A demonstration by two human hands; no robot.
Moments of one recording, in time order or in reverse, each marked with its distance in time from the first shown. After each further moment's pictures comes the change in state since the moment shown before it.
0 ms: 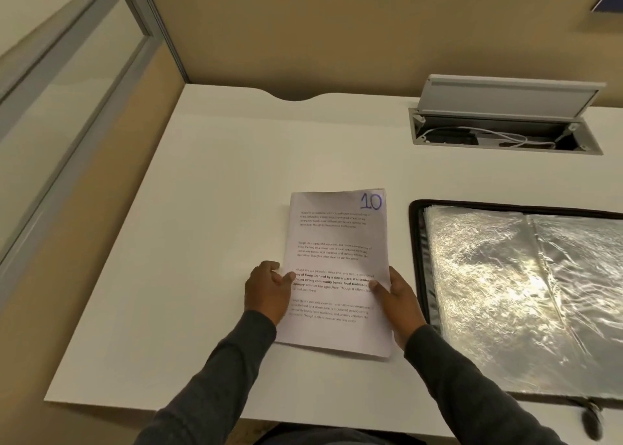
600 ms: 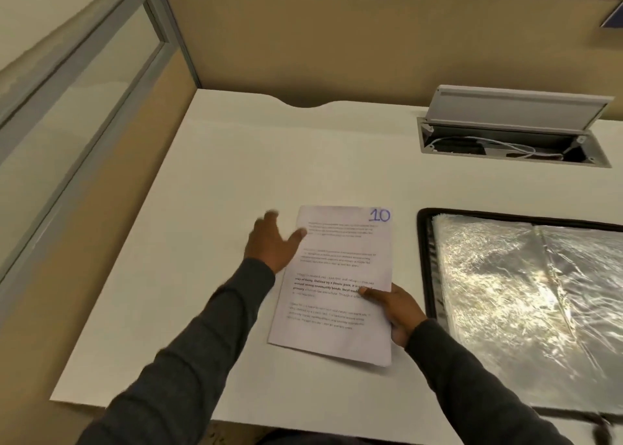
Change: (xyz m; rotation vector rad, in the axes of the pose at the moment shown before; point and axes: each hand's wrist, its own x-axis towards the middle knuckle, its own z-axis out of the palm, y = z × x) left_hand 0.063 0.051 -0.036 0.148 -0.087 0.184; right_hand 0.009 -0.018 0.013 0.294 -0.185 0.299
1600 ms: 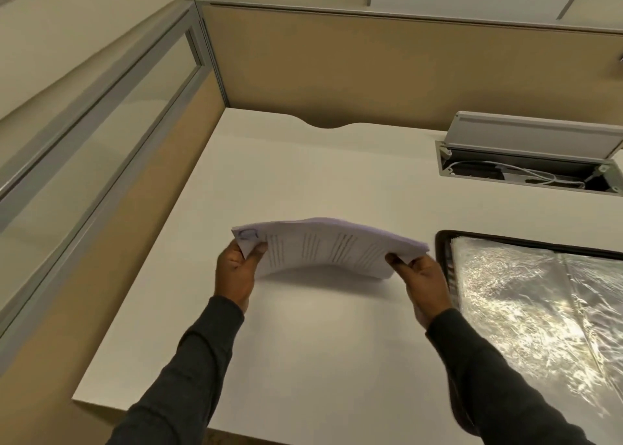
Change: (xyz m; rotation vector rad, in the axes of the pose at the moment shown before) left_hand -0.050 -0.034 -0.055 -0.888 0.266 0.051; right_hand -0.007 -0.064 0.027 -0.169 0.094 -0.605
